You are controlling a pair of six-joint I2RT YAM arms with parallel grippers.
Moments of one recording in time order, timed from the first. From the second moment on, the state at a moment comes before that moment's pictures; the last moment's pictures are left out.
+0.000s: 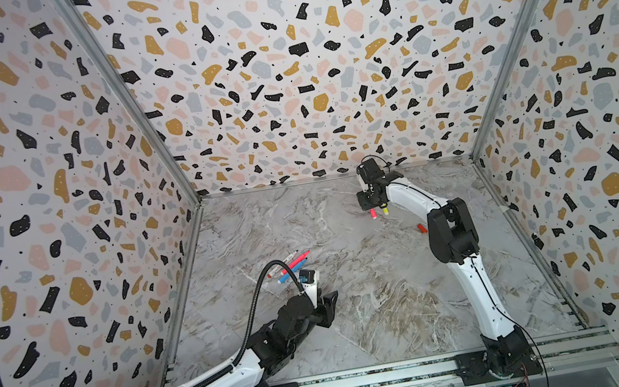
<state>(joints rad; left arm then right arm) -0.88 0.92 0.25 0.19 -0.20 -0.44 0.41 2.49 2.20 -0.71 0.10 0.10</state>
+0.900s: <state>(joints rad) -0.82 0.93 0.34 0.15 -0.17 -0.41 0.40 2.15 1.83 -0.61 0.12 0.08</state>
